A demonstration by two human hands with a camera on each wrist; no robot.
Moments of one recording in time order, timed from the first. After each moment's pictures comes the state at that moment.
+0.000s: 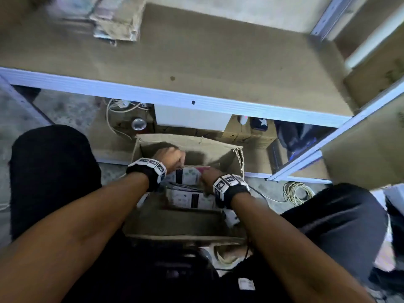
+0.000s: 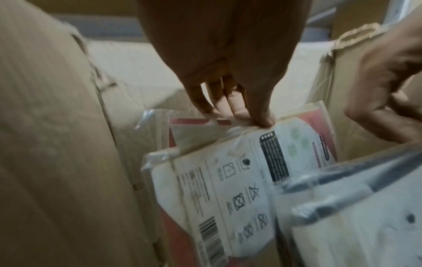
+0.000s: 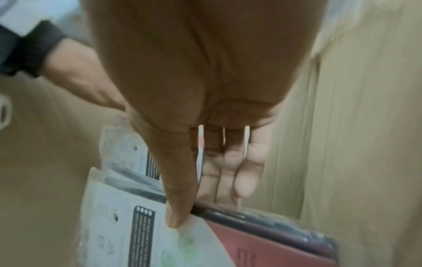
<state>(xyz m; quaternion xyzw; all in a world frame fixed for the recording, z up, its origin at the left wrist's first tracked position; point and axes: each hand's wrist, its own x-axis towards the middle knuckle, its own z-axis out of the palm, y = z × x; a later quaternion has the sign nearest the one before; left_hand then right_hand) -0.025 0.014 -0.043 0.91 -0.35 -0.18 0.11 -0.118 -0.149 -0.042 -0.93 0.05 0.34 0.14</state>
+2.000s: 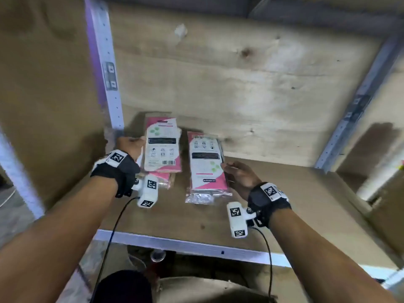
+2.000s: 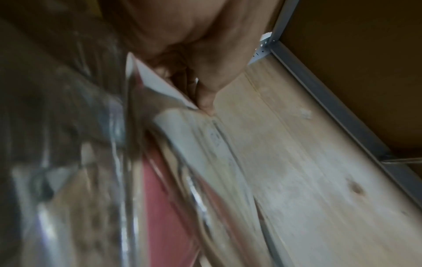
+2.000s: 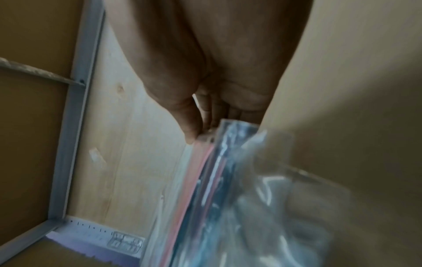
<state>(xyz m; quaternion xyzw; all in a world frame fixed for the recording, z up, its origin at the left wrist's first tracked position) 0.278 0.126 0.224 0.79 0.07 0.10 0.60 0.106 -0.171 0.234 -0.67 0.10 -0.03 0.73</state>
